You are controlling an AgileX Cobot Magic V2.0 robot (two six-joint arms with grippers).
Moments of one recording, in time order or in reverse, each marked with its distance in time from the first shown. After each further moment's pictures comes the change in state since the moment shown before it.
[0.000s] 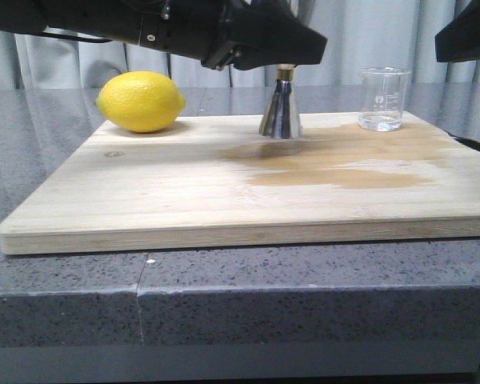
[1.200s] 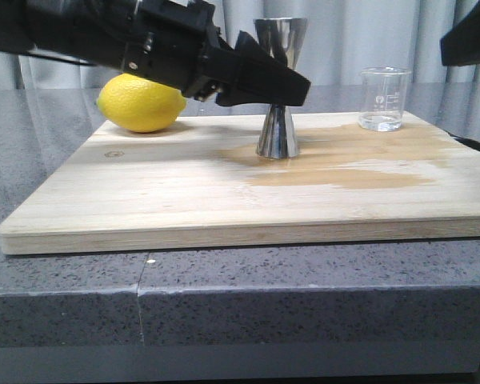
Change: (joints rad) left arm 0.046 0.022 0.000 0.155 0.019 -0.112; right arm 0.000 -0.032 -0.002 0.002 0.076 0.000
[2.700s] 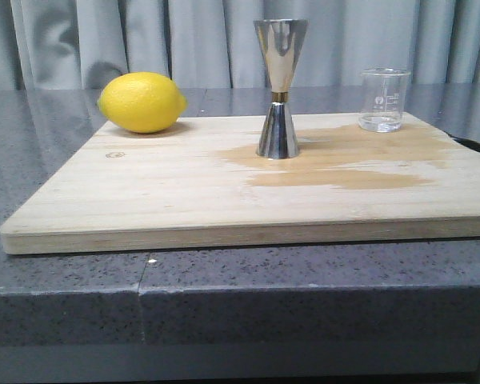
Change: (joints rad) left arm 0.001 -1.238 0.648 1.719 -0.254 -1.962; right arm 0.000 -0.573 -0.124 0.044 0.825 0.057
